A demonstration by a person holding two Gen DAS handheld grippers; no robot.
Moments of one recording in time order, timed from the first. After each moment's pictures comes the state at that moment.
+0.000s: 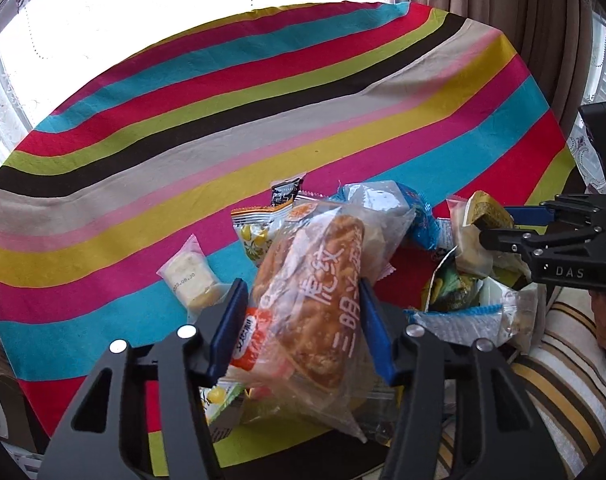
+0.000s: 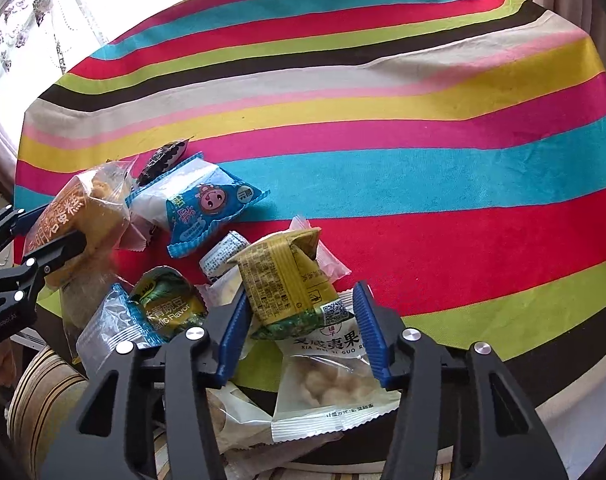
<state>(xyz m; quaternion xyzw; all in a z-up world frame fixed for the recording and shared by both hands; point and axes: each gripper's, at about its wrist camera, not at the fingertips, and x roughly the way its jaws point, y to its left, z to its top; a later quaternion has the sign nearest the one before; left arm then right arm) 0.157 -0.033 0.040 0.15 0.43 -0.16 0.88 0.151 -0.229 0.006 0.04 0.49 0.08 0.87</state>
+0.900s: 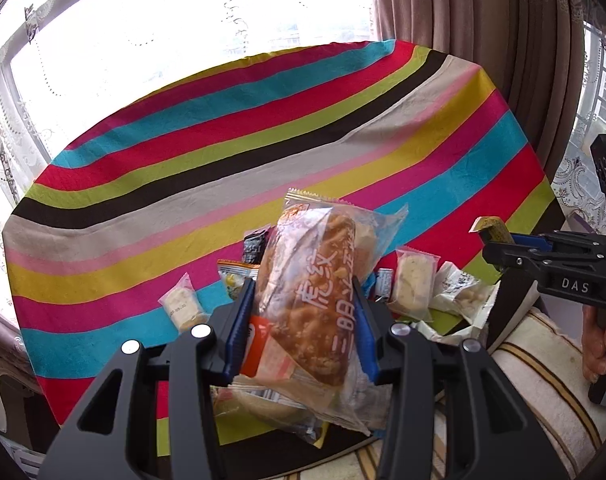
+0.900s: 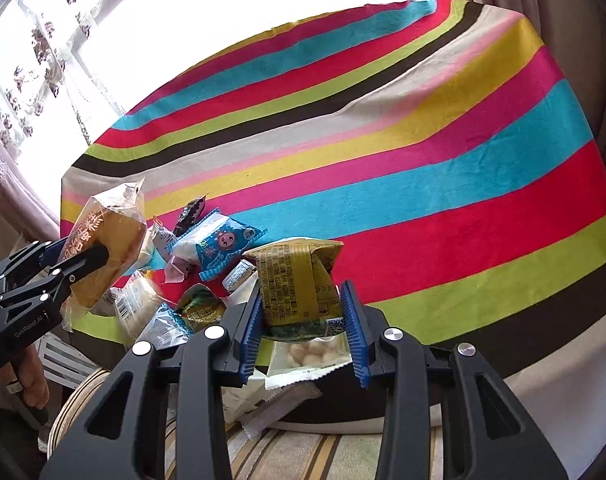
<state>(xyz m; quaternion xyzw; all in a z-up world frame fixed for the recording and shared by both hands) 0.122 -0.085 0.096 0.14 0.38 -0.15 0.90 0.099 -0.302 0.048 0.16 0.42 0.09 0.89</state>
